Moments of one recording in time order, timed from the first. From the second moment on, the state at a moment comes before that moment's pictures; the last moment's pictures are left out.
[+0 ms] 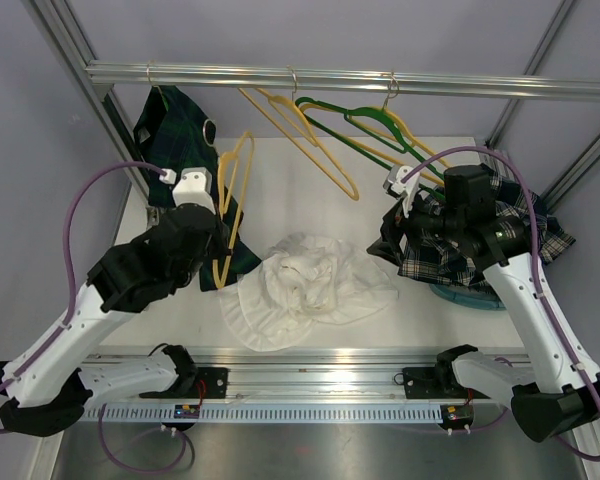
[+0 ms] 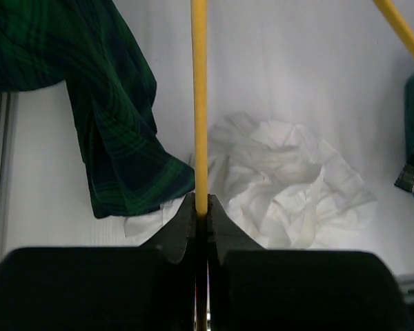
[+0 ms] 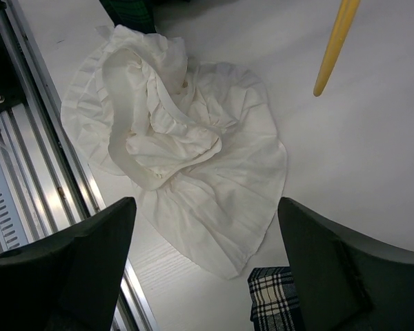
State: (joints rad) left arm -0.87 0.97 1.38 -1.01 -0.58 -0.58; right arm 0.31 1.08 1.29 -0.84 -0.67 -0.43
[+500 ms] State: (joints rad) left arm -0.89 1.25 1.47 -0.80 -0.94 -0.54; right arm 0.31 1.07 1.24 -0.84 -0.65 -0.43
